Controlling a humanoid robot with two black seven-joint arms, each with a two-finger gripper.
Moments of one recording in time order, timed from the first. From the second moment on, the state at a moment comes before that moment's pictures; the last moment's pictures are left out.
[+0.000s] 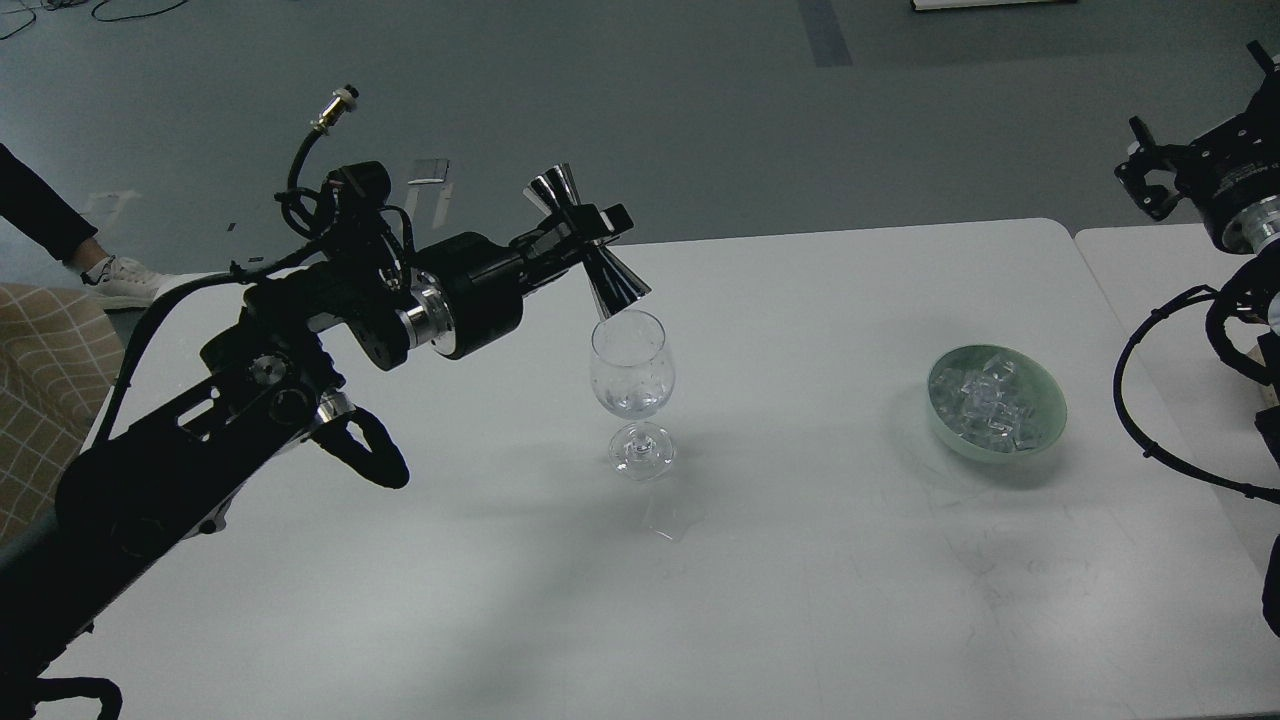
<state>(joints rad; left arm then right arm) -0.64 0.44 -0.87 -1.60 1.22 -0.27 0.25 0.69 -0.36 1.47 0.59 -0.31 0.31 0.02</state>
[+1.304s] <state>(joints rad) -0.35 0.35 -1.56 -1.33 0.12 -0.18 0.31 0.68 -0.39 1.45 0.59 -0.31 0.28 0.00</state>
